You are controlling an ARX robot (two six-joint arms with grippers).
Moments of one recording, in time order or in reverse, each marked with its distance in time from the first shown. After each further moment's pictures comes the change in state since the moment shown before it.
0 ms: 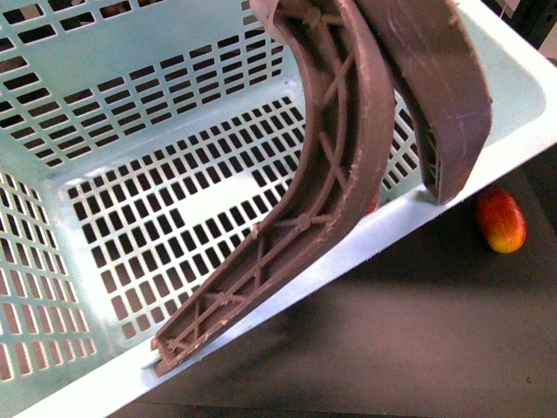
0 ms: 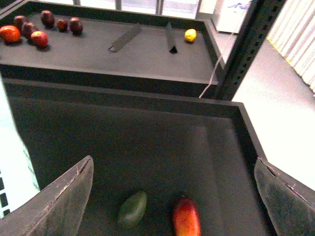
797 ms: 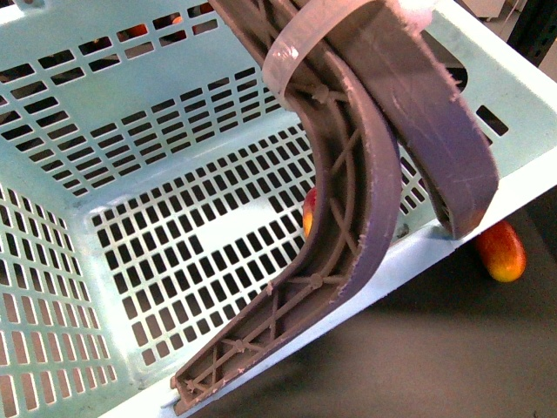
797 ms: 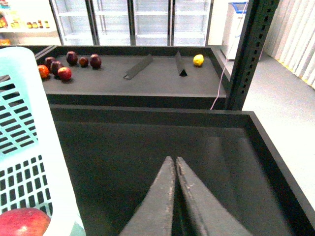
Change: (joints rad) left arm -0.002 0.000 0.000 0.000 0.010 -0.002; right arm -0.126 -0.260 -0.431 0.347 -0.186 0.059
